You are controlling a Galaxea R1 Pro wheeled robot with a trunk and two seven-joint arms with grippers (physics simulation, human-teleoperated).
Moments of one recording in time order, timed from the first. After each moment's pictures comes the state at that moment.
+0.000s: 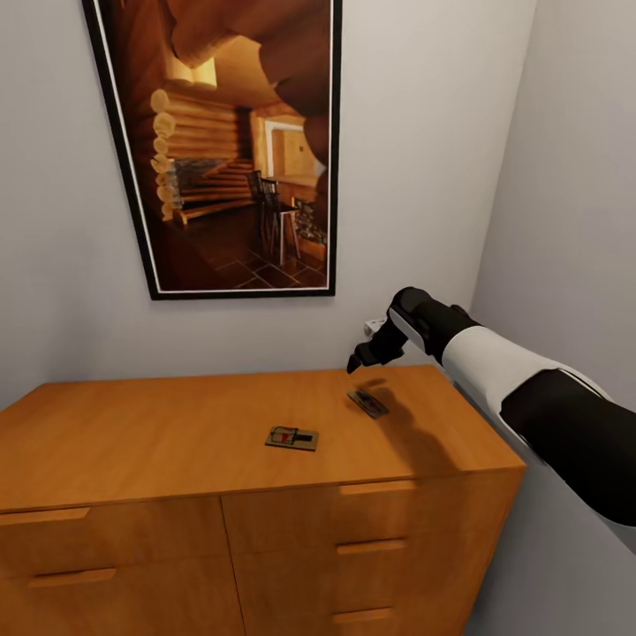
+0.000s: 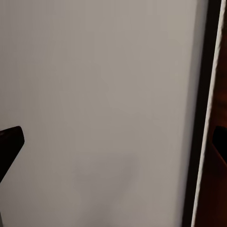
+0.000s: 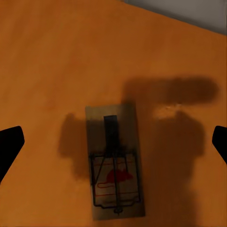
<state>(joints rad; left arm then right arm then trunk) -1.75 0.84 -0.58 -1.59 1.51 1.04 1.11 -1.51 0.05 0.79 -0.25 -0.43 1.05 0.46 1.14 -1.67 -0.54</state>
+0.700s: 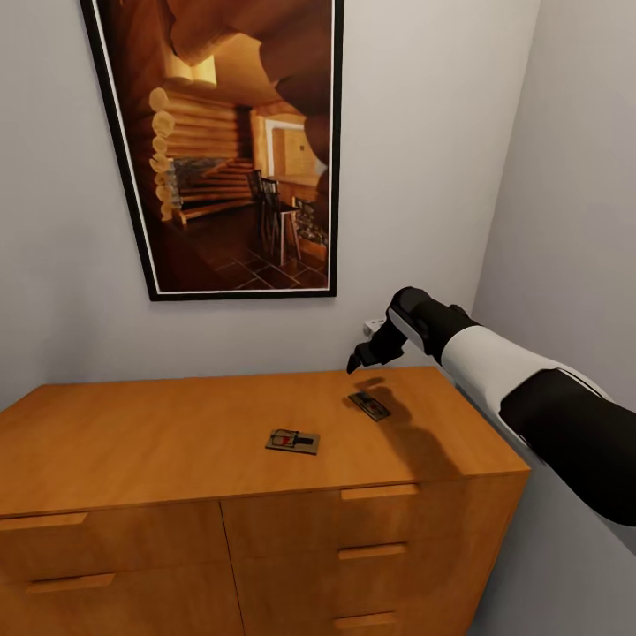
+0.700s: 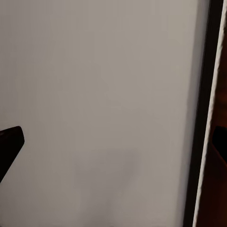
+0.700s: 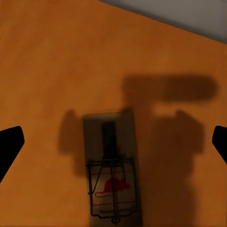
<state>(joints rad) -1.75 0.84 -0.58 -1.59 1.51 1.04 1.11 -1.51 0.05 0.79 -0.25 -0.42 1.05 0.46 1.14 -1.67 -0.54</state>
